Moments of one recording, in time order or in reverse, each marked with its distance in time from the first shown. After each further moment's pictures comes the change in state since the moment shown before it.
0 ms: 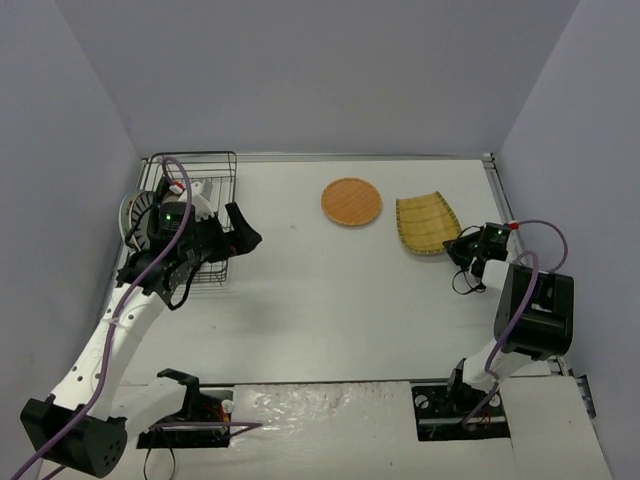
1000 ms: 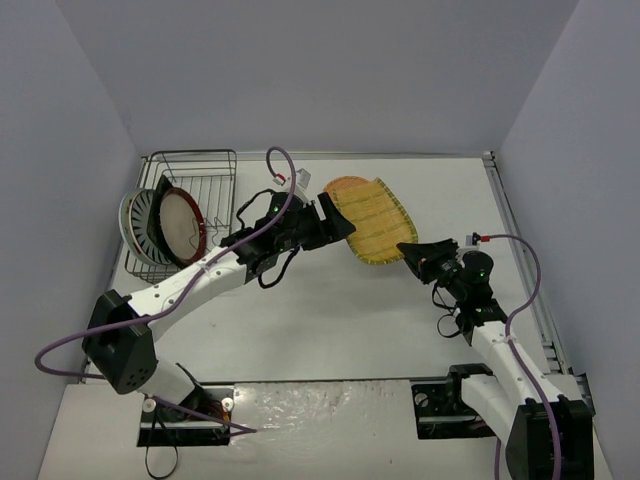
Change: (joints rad) left arm -0.475 0.458 0.146 0.473 -0.121 -0.384; right arm 0.332 -0.751 -0.330 0.018 -0.182 0.429
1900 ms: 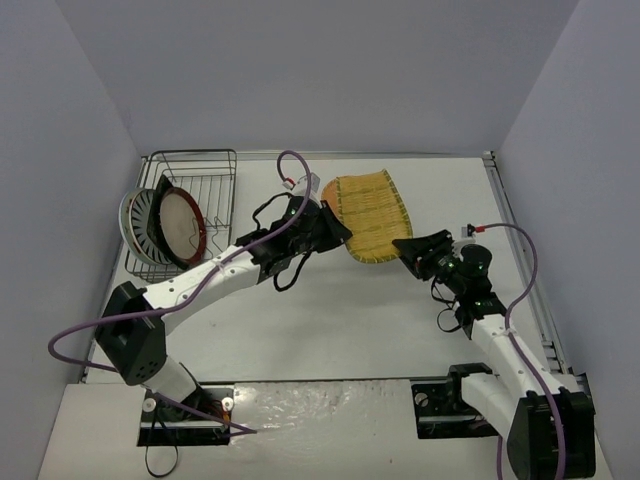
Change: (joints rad) left arm -0.057 0.069 0.042 -0.012 -0.112 -0.033; right arm 0.013 0.041 0.037 -0.010 -0.037 -0.108
